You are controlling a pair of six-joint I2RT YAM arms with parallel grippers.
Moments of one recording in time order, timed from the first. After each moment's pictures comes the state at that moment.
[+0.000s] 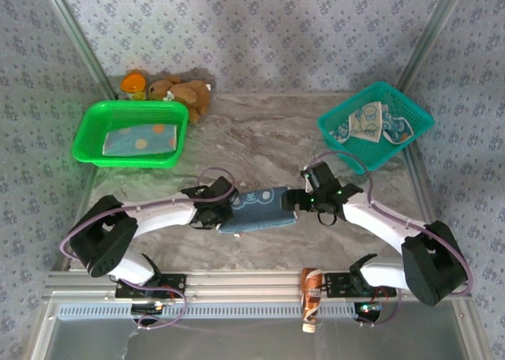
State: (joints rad) left arm -0.83 1.48 0.71 -0.43 -0.12 -1.07; right arm 0.53 1.24 0.64 -0.41 -0.11 0.45
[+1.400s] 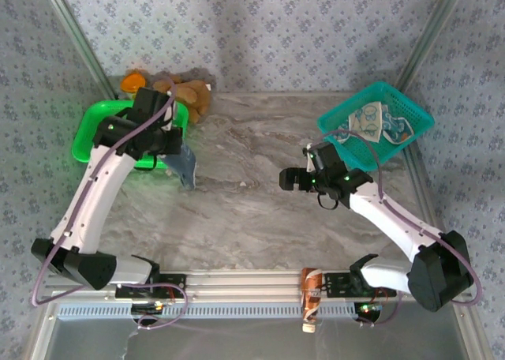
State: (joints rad) left arm -0.36 1.36 1.68 -1.26 -0.15 -0.22; right arm 0.51 1.21 0.87 -0.53 -0.09 0.46
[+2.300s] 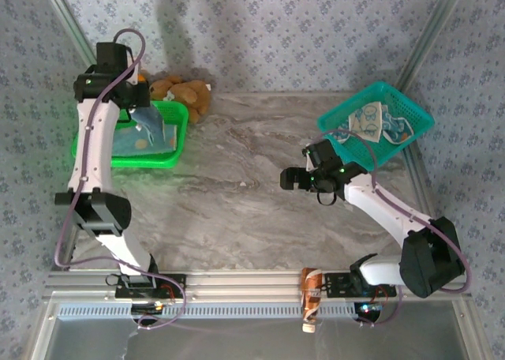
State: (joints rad) left arm -0.02 1.76 2.10 -1.19 -0.09 -0.04; right arm 0.48 1.30 0.91 -0.58 -0.11 0.46
